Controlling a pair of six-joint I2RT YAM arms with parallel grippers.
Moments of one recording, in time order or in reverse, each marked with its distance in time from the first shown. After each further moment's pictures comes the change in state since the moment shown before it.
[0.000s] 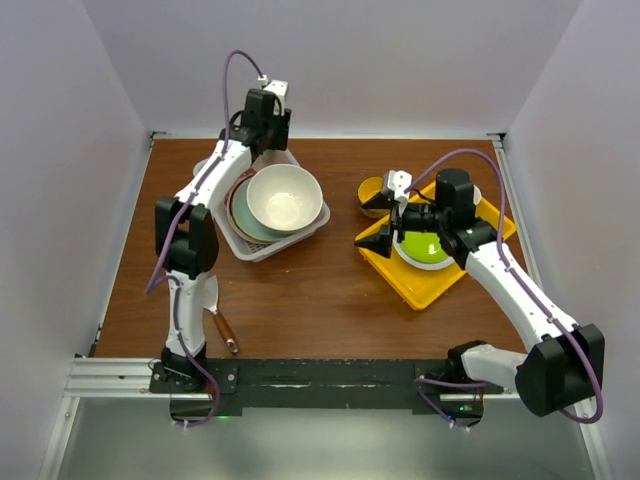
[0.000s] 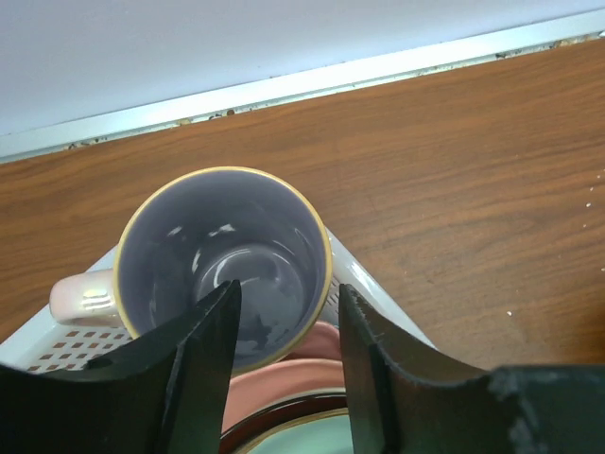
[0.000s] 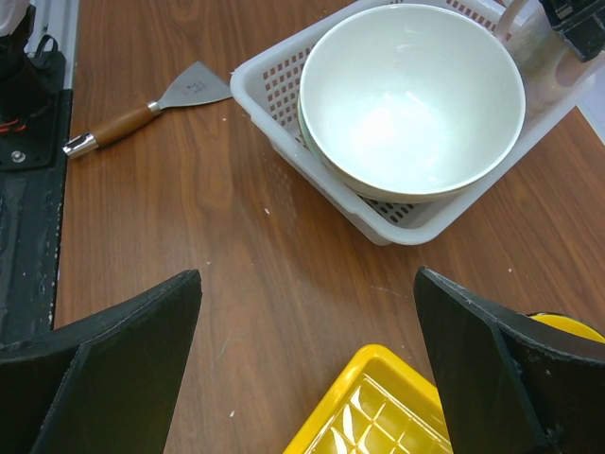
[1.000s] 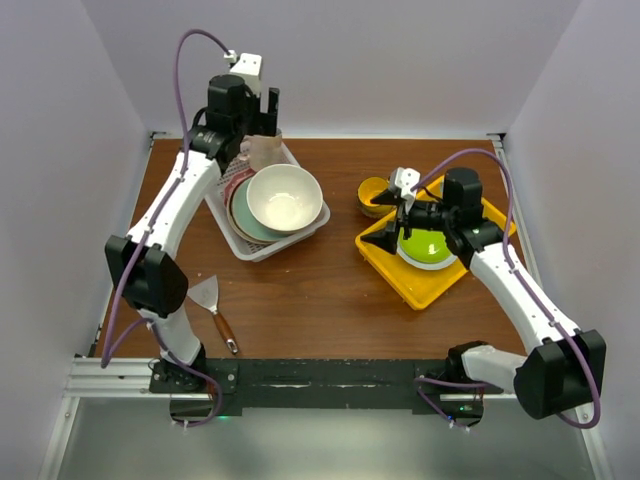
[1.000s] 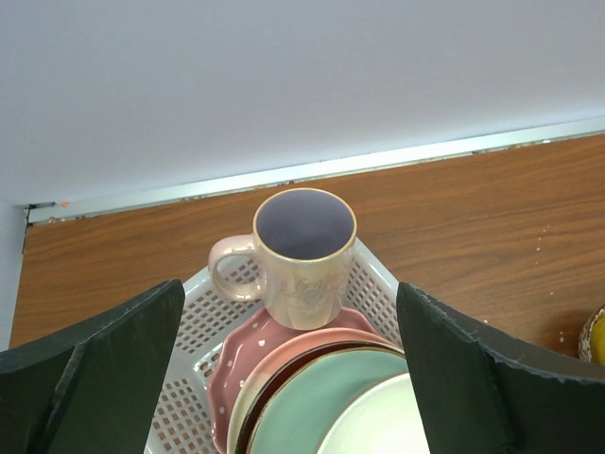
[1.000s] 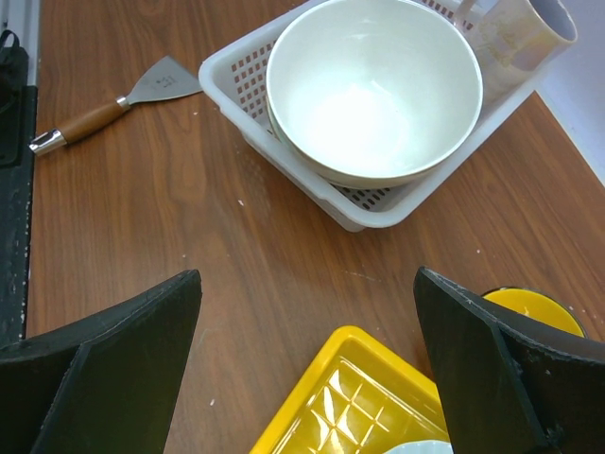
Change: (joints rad) left arm 0.000 -0.381 -0.203 0.070 -0.074 0.044; right arm -0.051 -0.014 0.000 -0.010 0.014 -0.022
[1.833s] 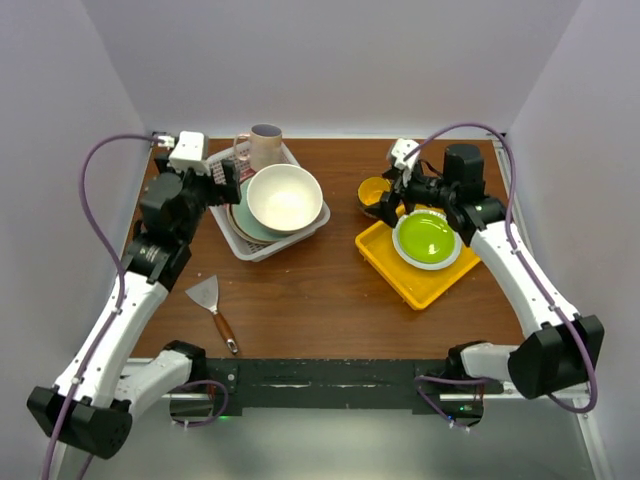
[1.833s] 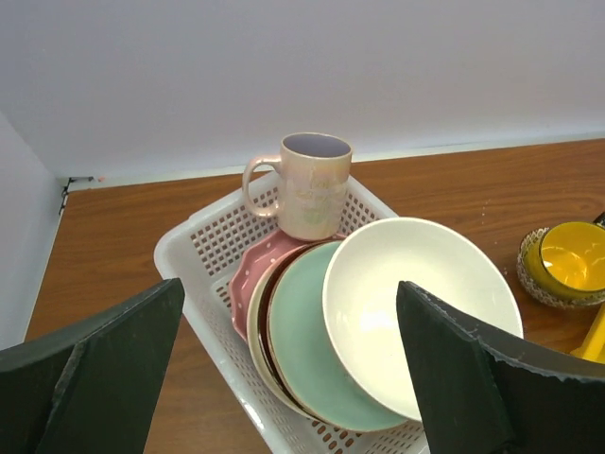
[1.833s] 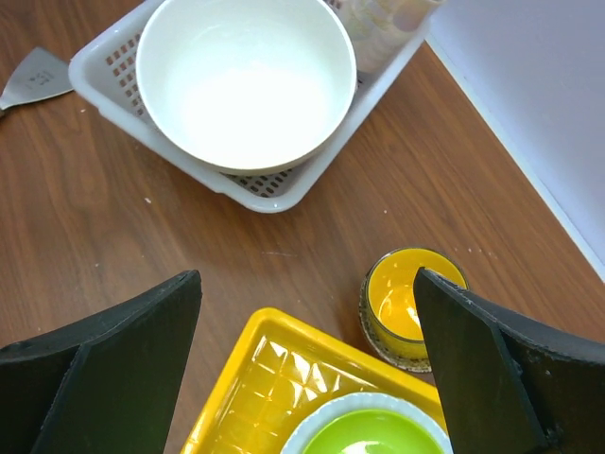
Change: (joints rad) left arm 0.011 -0.819 -0.795 0.229 0.033 -0.036; right arm -0.006 0.090 0.207 -0.138 0.226 -0.026
